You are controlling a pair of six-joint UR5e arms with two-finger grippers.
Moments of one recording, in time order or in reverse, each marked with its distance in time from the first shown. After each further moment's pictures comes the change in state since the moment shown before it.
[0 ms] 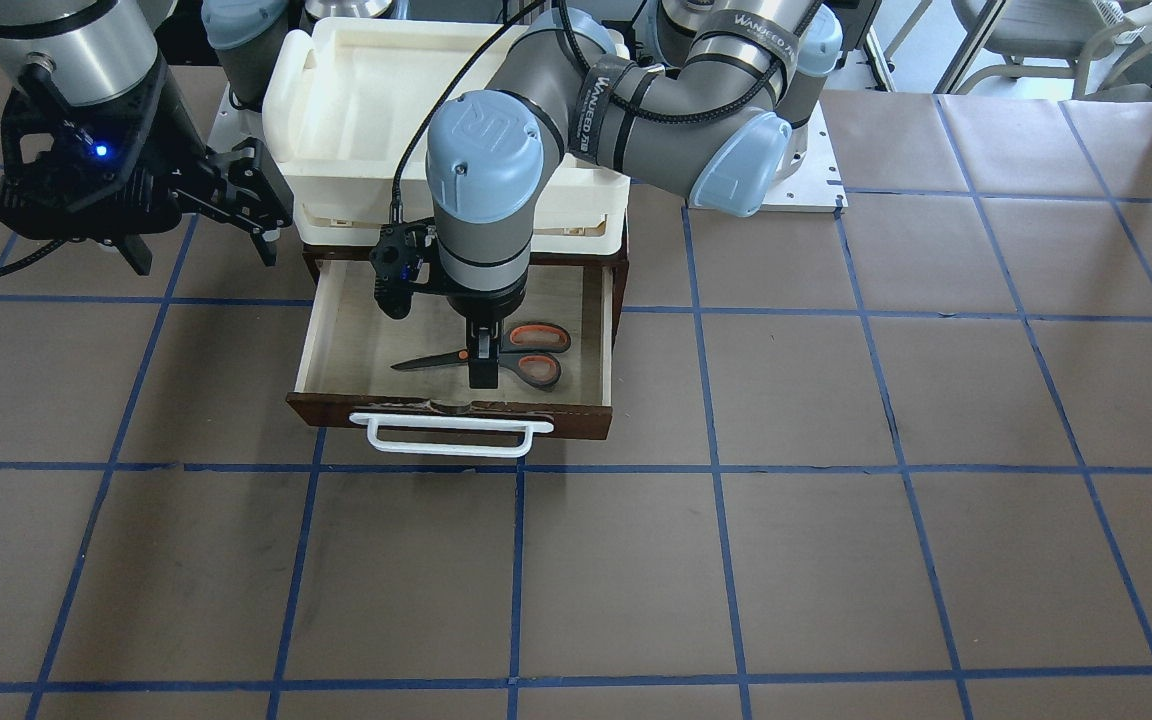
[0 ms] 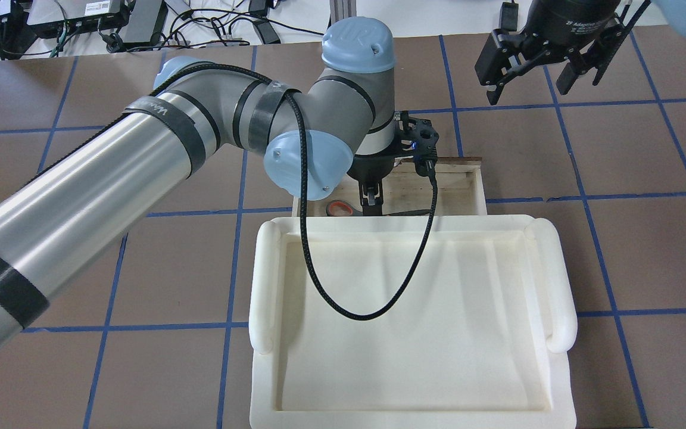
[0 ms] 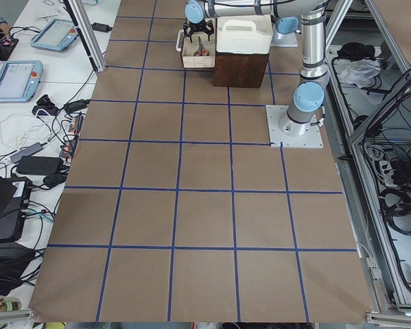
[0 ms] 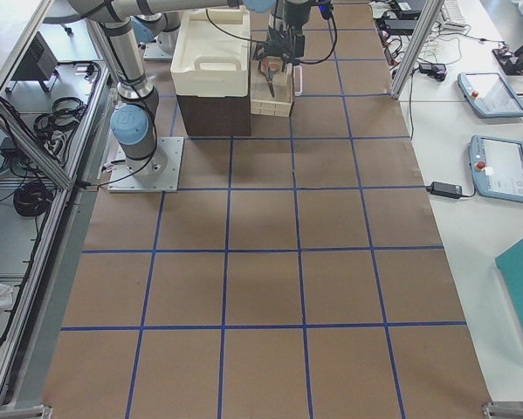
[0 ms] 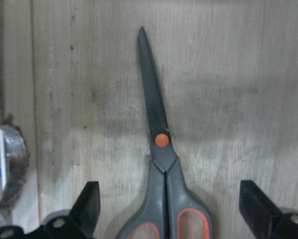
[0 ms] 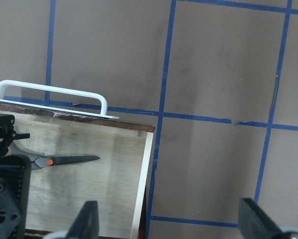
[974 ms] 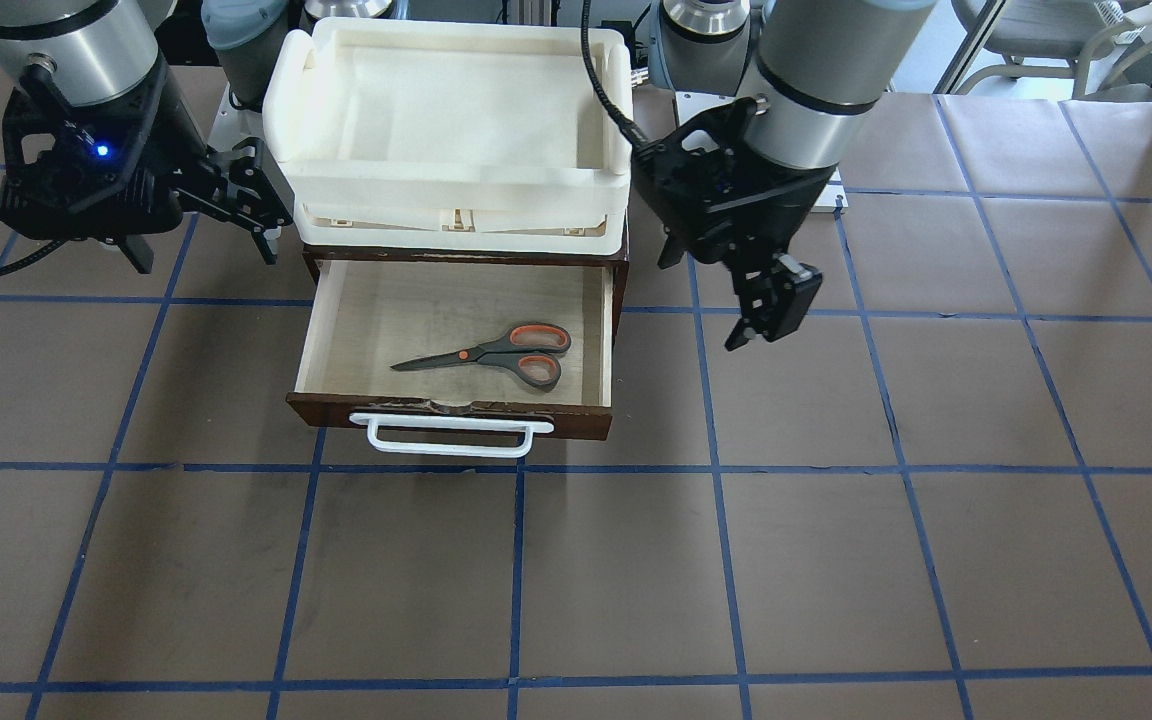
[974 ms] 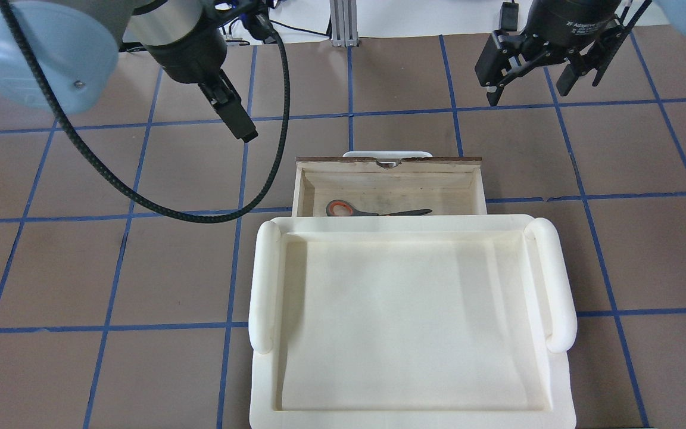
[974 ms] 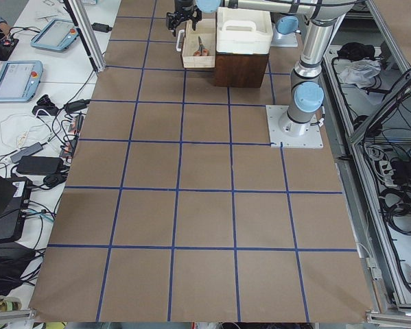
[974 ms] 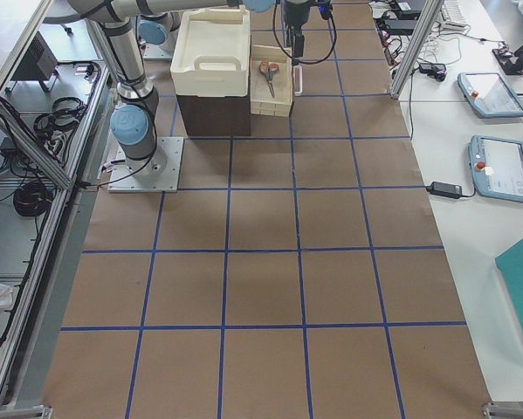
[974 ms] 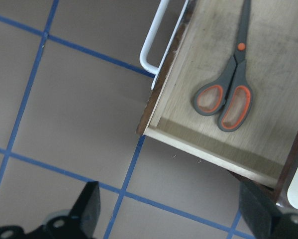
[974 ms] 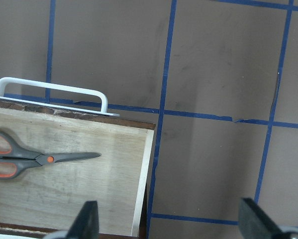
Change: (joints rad) left arm 0.378 0.271 0.032 -0.143 -0.004 -0.221; right arm 0.000 -0.001 -0.001 0.011 0.001 0.000
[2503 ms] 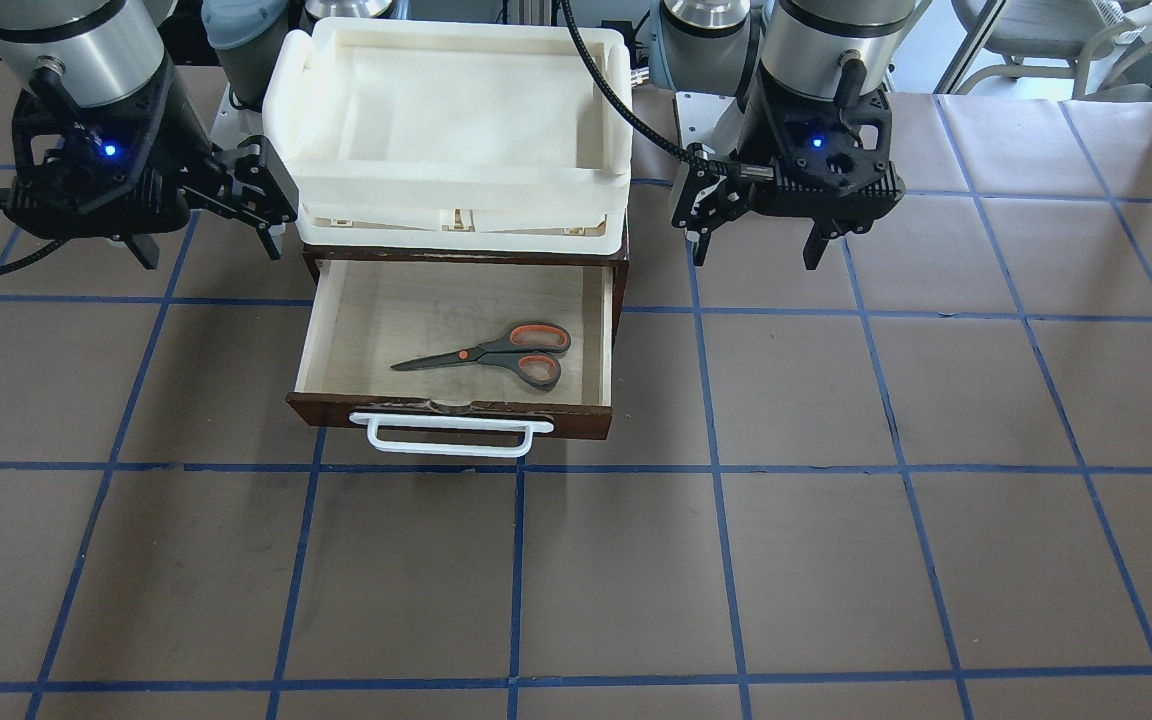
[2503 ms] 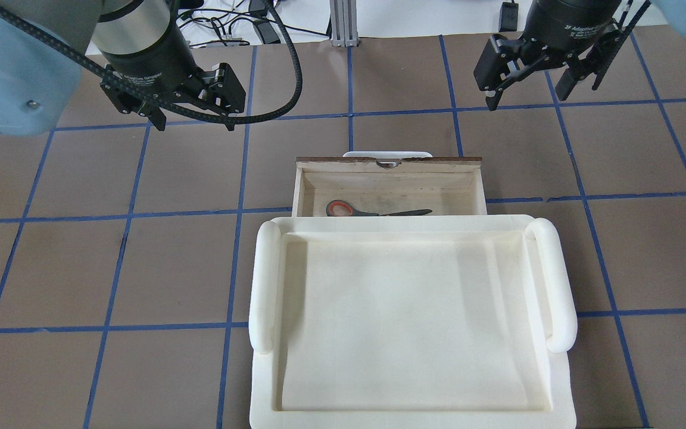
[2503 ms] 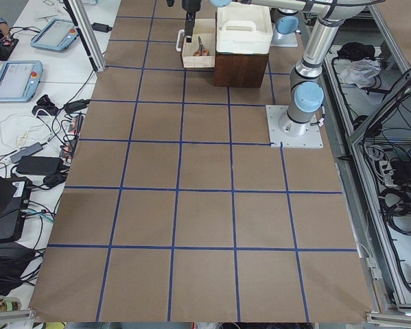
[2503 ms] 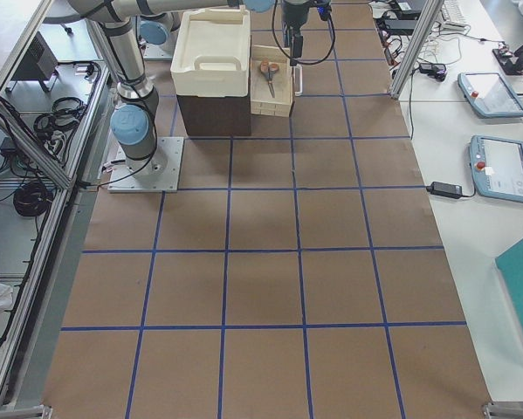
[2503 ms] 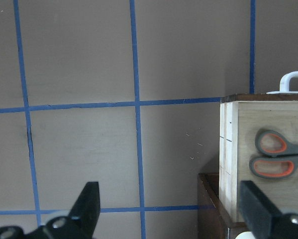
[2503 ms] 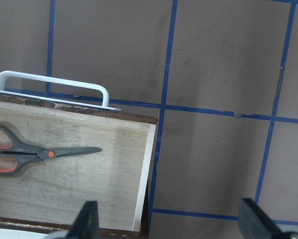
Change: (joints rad) left arm -0.046 0.067 -0.029 -0.040 0.145 -0.957; right arm 0.003 0.000 0.002 0.019 0.000 0.001
